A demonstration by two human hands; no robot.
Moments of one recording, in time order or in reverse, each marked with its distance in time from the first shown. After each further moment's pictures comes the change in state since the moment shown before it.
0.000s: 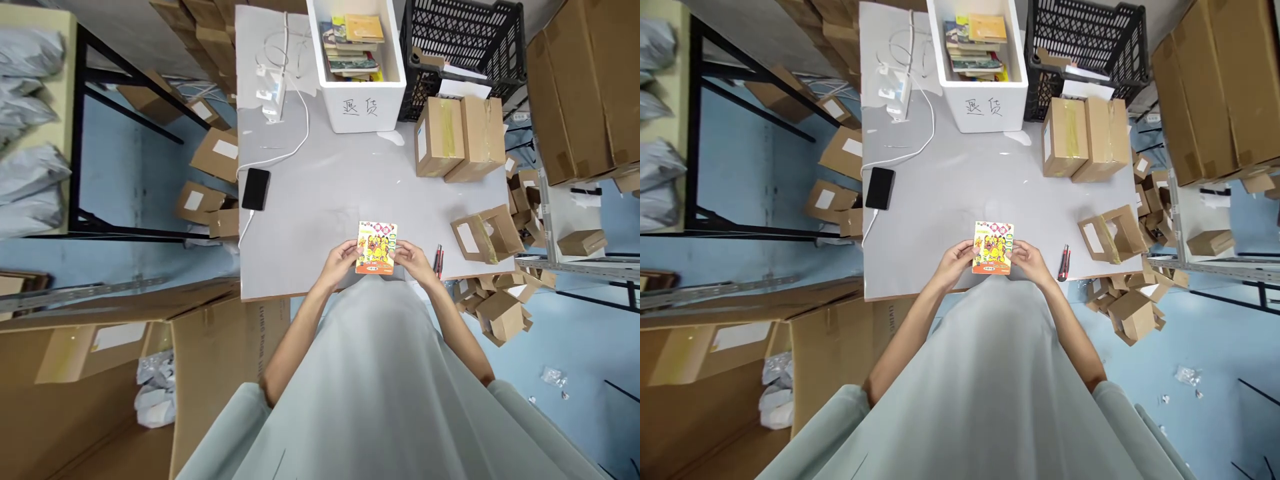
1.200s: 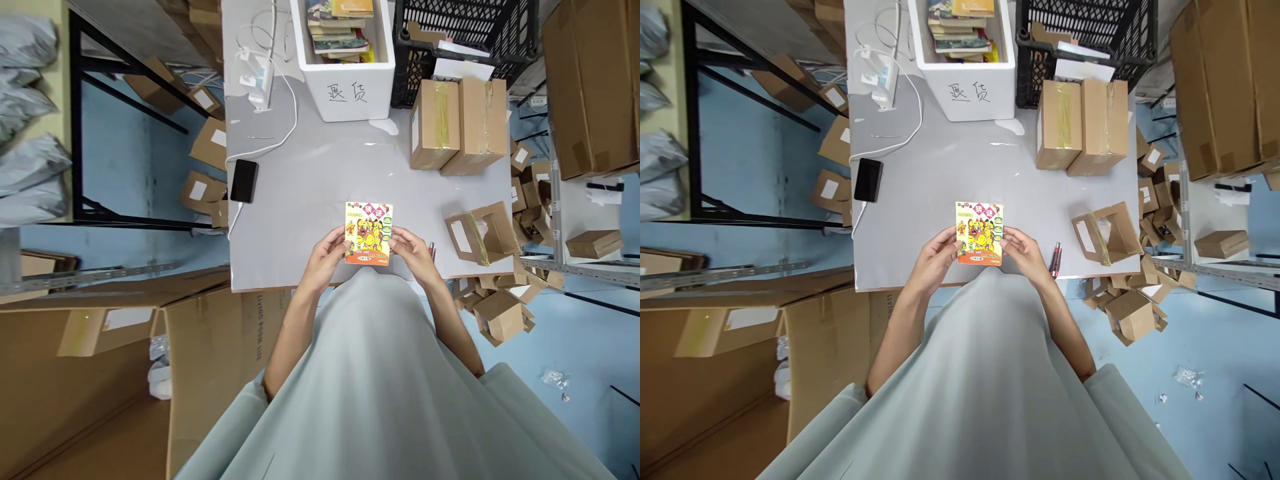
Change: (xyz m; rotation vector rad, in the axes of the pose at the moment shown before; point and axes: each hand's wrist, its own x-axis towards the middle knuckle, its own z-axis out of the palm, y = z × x) left_hand -0.015 0.059 0.060 -0.134 0.097 0.086; right_hand -0.008 -0.050 -0.036 0.149 -0.056 -0.073
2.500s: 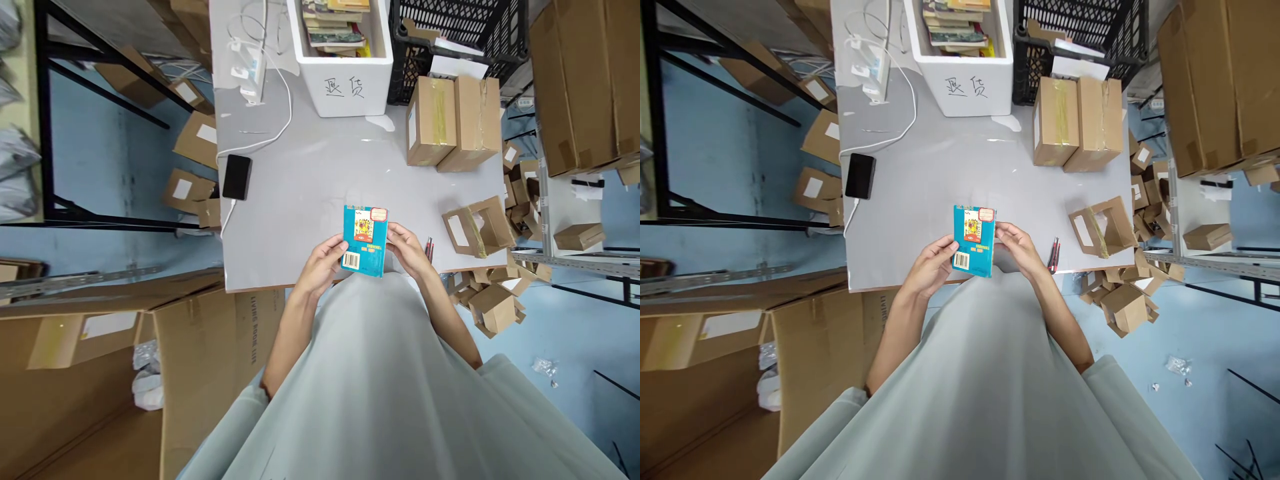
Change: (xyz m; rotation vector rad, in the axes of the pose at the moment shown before) left_hand -0.017 -0.008 -0.017 -0.167 -0.087 -0.133; right_hand 0.005 0.002 0.028 0.143 -0.041 0.034
